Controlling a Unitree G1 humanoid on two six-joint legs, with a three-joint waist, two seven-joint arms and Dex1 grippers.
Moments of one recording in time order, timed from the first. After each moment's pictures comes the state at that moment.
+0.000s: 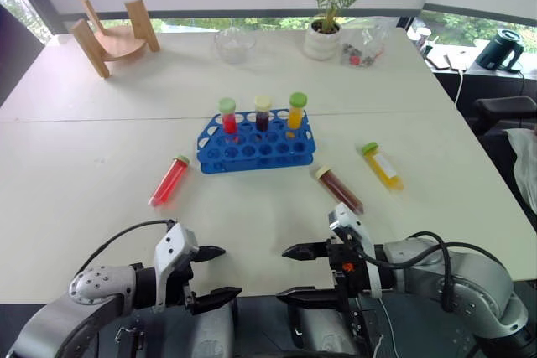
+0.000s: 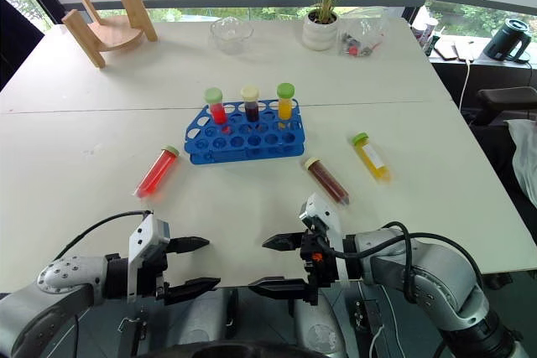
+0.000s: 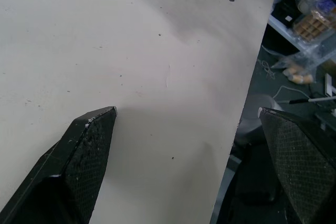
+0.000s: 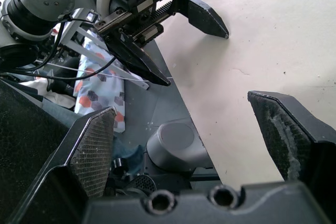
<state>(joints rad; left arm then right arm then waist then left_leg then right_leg) 0.32 0.77 0.01 -0.62 -0.60 0.60 -0.85 -0.04 -0.72 0.16 -0.67 0.89 0.97 0.77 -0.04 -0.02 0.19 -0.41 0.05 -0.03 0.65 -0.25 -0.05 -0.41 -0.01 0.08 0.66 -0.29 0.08</state>
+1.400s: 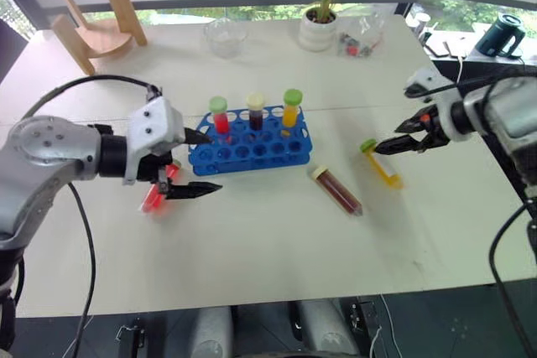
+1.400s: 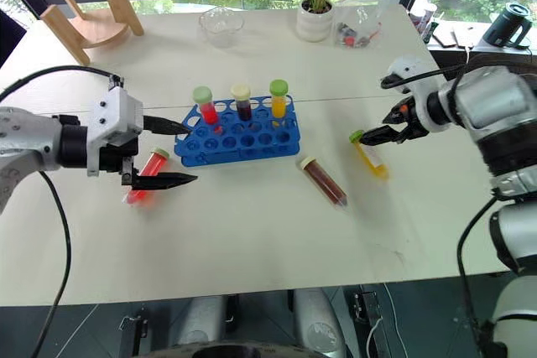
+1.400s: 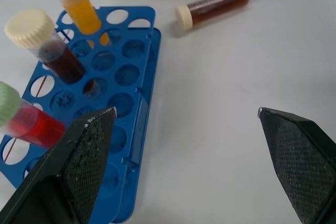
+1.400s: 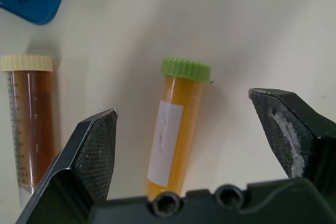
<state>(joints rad) -0.49 1.10 0.00 -0.45 -0.59 0.67 -1.08 -1.13 -0.96 0.55 0.51 0.24 0.98 1.15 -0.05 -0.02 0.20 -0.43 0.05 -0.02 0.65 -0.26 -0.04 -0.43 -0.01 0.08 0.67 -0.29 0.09</state>
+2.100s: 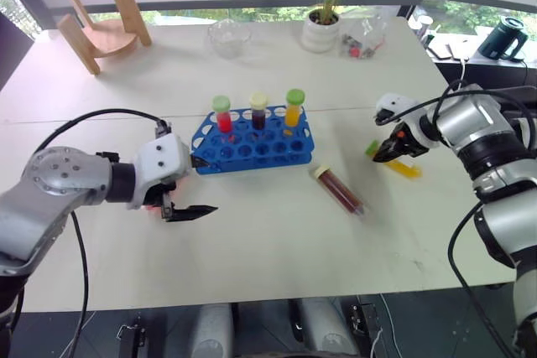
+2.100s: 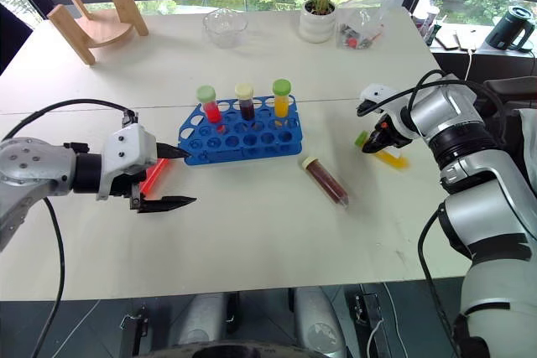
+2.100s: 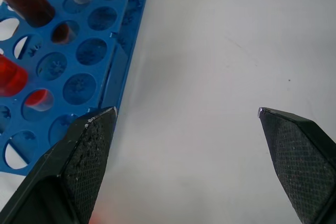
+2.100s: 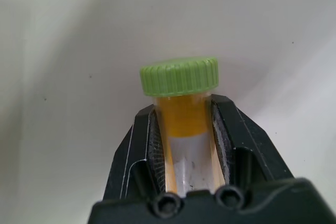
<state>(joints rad) -0.31 1.08 0.03 -0.49 -0.52 0.66 -1.03 -1.09 -0.80 0.45 0.68 -0.01 0.63 1.30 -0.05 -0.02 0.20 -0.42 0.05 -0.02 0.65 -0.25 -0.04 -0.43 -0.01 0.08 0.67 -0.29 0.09</state>
